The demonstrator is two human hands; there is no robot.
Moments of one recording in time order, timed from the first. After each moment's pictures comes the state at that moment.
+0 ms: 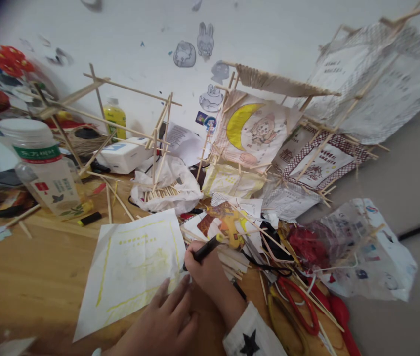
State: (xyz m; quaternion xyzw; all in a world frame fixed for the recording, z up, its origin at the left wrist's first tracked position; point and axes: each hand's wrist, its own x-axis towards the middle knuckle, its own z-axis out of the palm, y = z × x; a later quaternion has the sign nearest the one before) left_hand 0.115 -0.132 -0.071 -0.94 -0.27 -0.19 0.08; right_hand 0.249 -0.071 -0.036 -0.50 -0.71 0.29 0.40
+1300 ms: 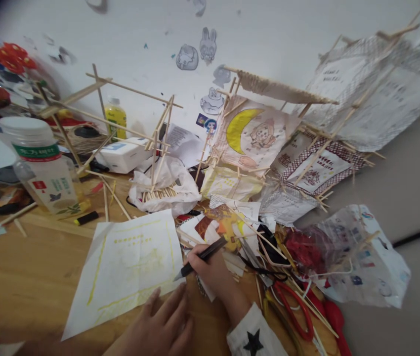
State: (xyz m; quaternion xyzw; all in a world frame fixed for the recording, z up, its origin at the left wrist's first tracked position) left_hand 0.113 -0.138 -0.068 -0.93 -0.27 -0.22 0.14; right_hand 0.271 -0.070 -0.037 -0.48 -0.65 0.42 0.41
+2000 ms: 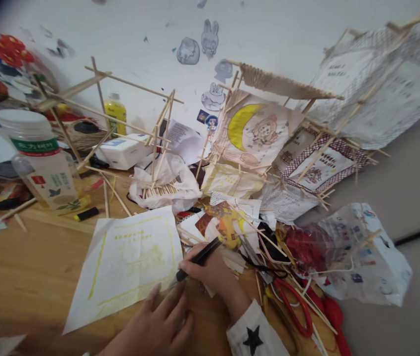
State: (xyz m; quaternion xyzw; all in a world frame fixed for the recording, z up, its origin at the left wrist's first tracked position) left_hand 0.115 -0.138 -0.068 -0.93 -0.27 -0.23 0.14; right_hand 0.275 -0.070 -0.035 -0.44 -0.74 0.36 0.35
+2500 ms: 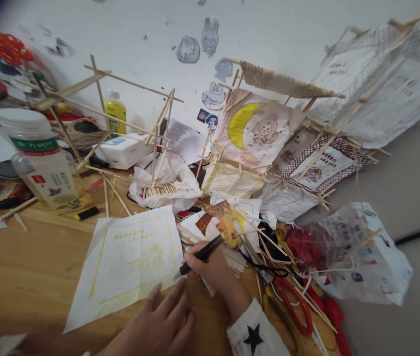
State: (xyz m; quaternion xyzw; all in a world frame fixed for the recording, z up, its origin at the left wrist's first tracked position) left_hand 0.115 -0.138 -0.069 -0.93 -0.27 -0.20 0.12; right_hand 0.271 -0.071 -0.033 -0.50 -0.71 0.34 0.37
